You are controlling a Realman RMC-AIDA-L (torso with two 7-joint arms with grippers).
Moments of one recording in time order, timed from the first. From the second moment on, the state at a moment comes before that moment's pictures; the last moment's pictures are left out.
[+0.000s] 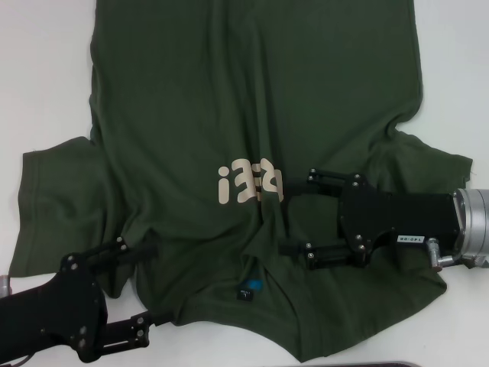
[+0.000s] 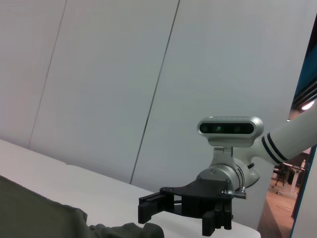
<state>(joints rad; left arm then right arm) -0.17 -2.11 -2.52 -0.50 -1.15 1.96 -0.93 0.45 2.09 -0.80 -0.36 -1.91 -1.70 0.98</state>
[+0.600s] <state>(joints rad) -0.17 -2.11 -2.52 -0.50 -1.15 1.96 -0.93 0.45 2.09 -0.80 -0.36 -1.91 -1.71 0.98</state>
